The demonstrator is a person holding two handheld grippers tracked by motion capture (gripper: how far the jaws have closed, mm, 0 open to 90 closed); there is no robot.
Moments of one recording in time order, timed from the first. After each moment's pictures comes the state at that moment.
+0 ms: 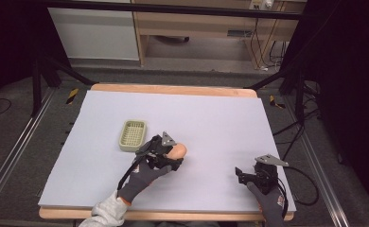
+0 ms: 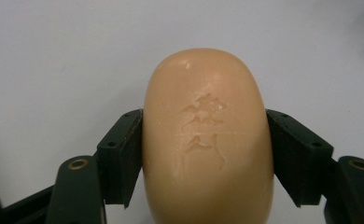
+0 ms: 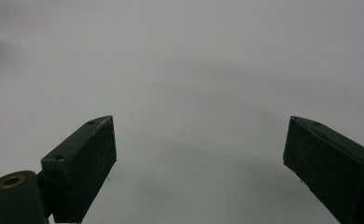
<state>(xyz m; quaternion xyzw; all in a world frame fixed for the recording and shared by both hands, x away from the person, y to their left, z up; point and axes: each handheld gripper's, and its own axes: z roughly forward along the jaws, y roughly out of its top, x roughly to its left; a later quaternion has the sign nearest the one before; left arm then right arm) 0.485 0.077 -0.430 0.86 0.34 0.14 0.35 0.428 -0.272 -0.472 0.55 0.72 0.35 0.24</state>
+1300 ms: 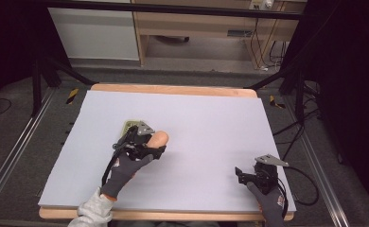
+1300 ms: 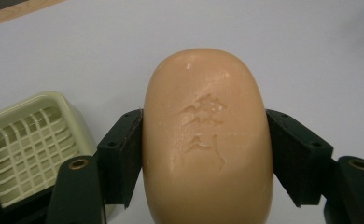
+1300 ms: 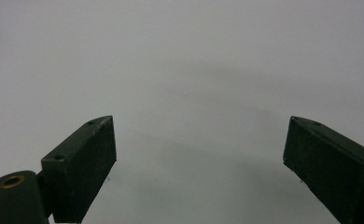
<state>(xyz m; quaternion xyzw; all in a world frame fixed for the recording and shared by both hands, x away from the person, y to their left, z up) 0.494 0.131 -0.402 0.82 0.39 0.18 0.37 0.428 -0.271 -0.471 0.55 0.72 0.35 0.24</state>
